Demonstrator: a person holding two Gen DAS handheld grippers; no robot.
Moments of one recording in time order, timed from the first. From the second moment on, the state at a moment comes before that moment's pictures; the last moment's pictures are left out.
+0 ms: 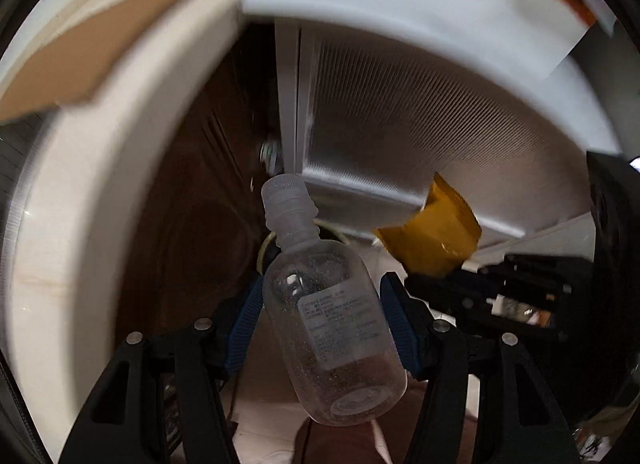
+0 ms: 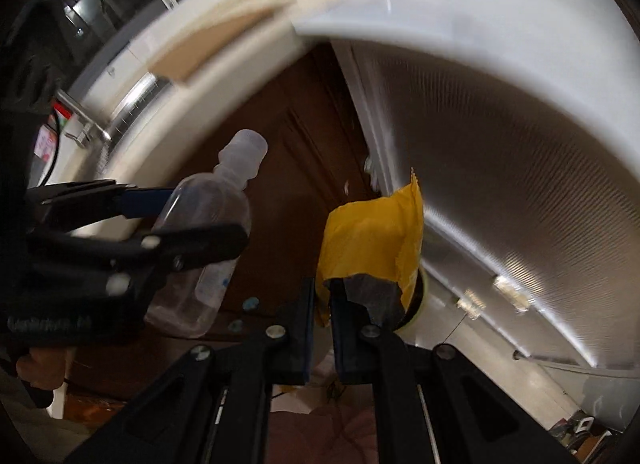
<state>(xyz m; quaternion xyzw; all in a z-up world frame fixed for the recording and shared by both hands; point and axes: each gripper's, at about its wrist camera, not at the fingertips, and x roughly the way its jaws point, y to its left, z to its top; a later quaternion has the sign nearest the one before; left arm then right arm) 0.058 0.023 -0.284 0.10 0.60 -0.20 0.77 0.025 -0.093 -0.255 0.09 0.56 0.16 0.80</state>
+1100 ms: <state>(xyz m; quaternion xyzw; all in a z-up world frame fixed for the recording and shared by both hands) 0.113 0.043 -0.577 0.10 0.68 -0.14 0.72 0.068 -0.111 -0.535 0.14 0.63 0.13 0.75</state>
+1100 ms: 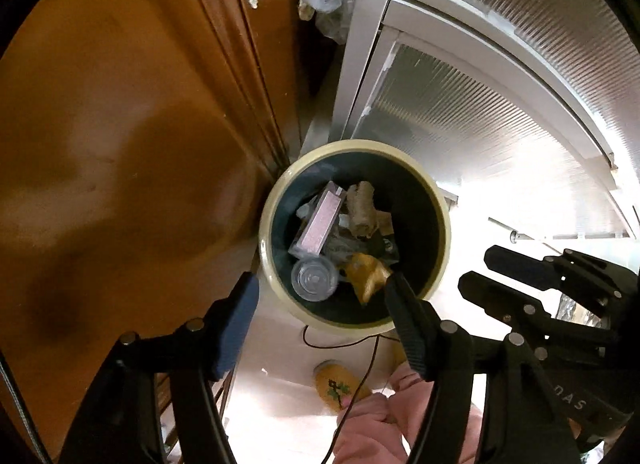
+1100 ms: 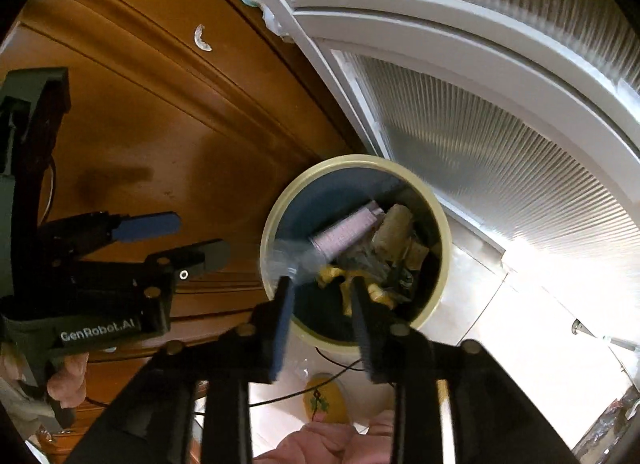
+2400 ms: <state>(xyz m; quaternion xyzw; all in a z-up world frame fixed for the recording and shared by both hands) 0.029 0.042 -0.190 0.10 0.54 -0.23 0.80 0.019 -0.109 -0.190 0.11 0.56 0.09 0.82</state>
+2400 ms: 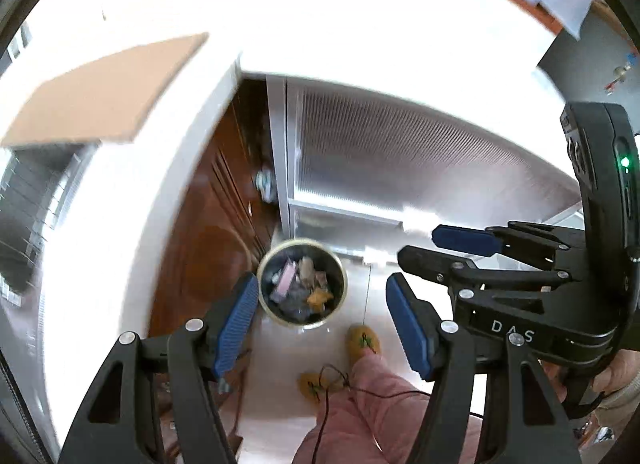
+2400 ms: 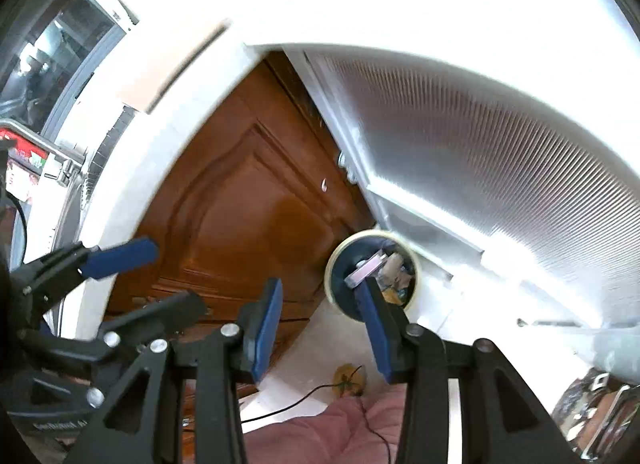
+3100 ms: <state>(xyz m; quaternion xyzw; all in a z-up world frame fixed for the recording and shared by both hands) 0.046 0.084 0.023 0.08 0.37 -0.22 0.90 0.024 -0.095 0.010 0.02 0.42 0.03 0.91</state>
